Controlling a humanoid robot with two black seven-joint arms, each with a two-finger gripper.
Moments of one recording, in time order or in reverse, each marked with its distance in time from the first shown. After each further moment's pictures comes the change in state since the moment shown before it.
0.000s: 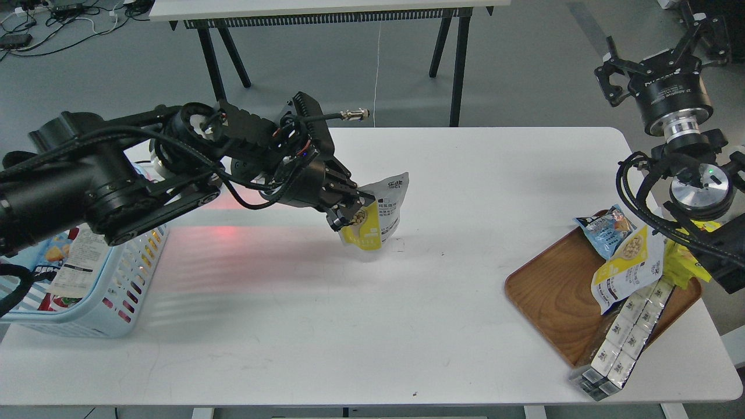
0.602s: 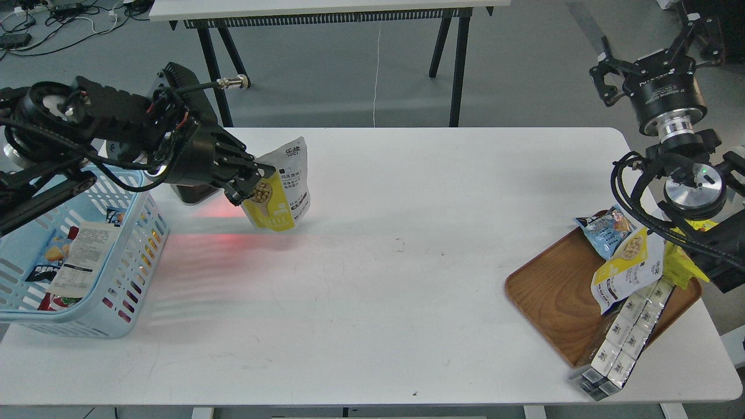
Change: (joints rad) left arm 0.013 0.321 -0.005 -0.056 -0.016 0.000 -0.001; right arm 0.005 0.015 -0.002 0.000 -0.001 -0.003 0.004
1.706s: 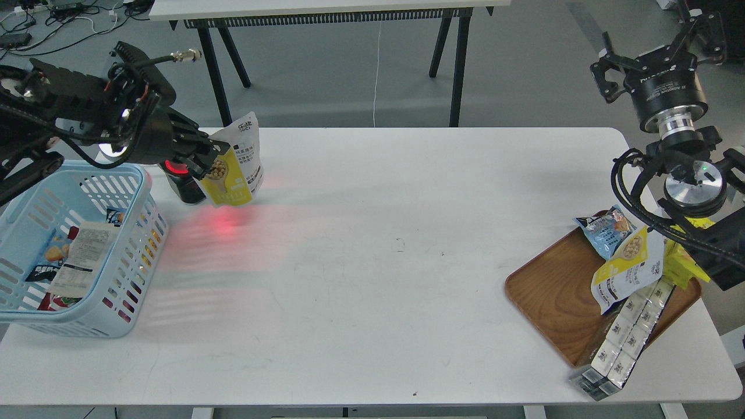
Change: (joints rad) left arm -0.004 0.004 -0.005 0.160 0.000 0.000 0.000; right arm 0.006 0.001 0.002 -0.003 0.000 0.000 0.005
